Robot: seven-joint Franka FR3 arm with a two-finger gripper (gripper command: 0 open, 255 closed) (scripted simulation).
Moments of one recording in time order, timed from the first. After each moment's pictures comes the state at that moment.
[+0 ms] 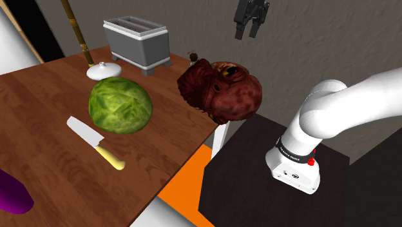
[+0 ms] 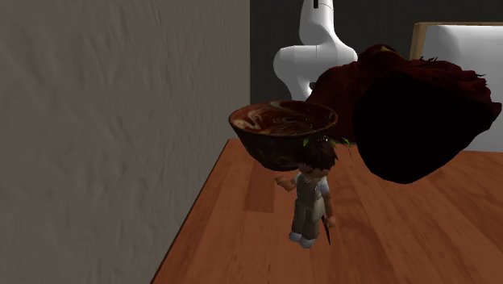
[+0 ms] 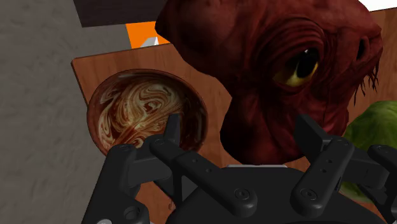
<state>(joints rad) -0.01 -0.77 -0.03 -2.27 0.11 1.50 0.06</state>
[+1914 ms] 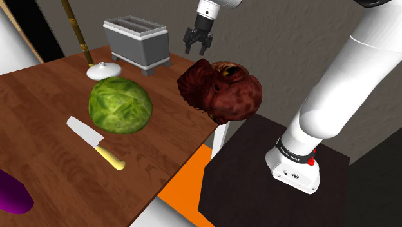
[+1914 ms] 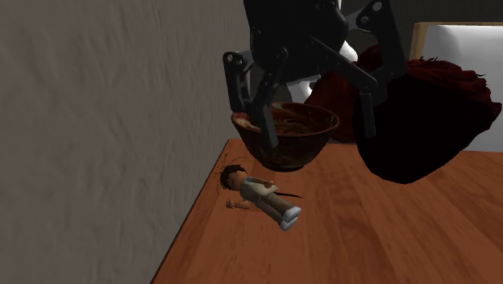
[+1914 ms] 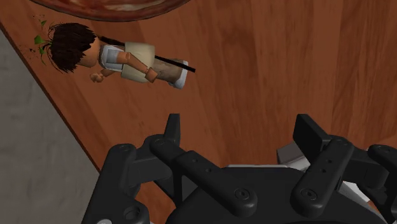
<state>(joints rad) 0.00 -0.04 -0.17 -2.03 0.34 2.05 -0.12</state>
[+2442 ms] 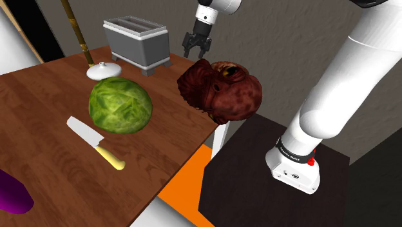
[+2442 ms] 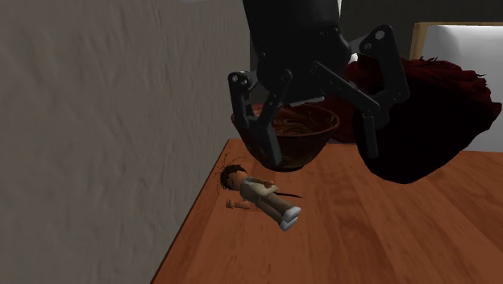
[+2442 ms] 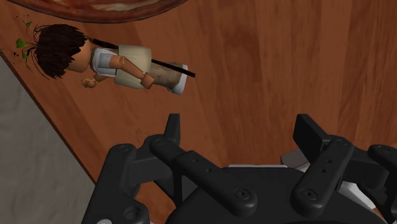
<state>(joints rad) 0.00 -0.02 -0.16 -2.06 0.35 2.09 -0.13</state>
